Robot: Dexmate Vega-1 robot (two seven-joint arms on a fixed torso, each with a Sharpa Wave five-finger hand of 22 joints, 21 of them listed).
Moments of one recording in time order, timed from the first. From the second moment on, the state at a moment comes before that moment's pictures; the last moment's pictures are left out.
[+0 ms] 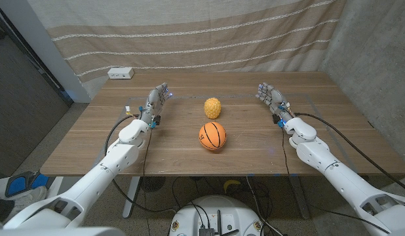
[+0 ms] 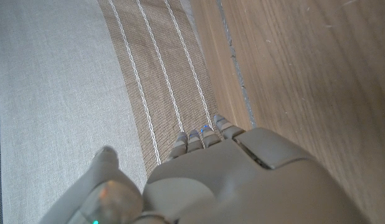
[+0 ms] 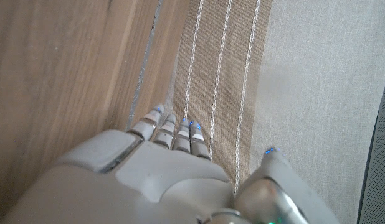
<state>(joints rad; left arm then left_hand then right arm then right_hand) 0.86 0.52 0.37 -1.34 -0.63 -0.28 0.00 0.08 0.10 0.81 0.14 0.20 -0.01 0.03 0.18 0.17 -0.06 0.02 0.20 0.18 -0.05 0.01 0.21 0.18 -0.05 -0.01 0.61 0.17 -0.83 -0.50 -0.38 -1.28 0.65 0.29 0.06 0.51 0.18 0.45 0.04 0.19 0.35 0.07 0.20 0.19 0.31 0.04 0.19 0.28 0.21 -0.02 0.21 0.48 0.38 0.01 0.20 0.17</state>
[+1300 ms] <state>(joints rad) 0.88 0.56 0.36 -1.36 -0.39 -0.44 0.15 0.07 0.09 0.75 0.04 0.19 0.09 -0.02 0.20 0.17 0.01 0.00 0.22 0.18 0.08 0.02 0.22 0.17 0.04 0.09 0.61 0.17 -0.81 -0.44 -0.36 -1.18 0.67 0.41 0.09 0.49 0.17 0.44 -0.01 0.19 0.38 0.10 0.20 0.19 0.35 0.09 0.21 0.26 0.27 0.04 0.24 0.46 0.44 0.07 0.22 0.17</state>
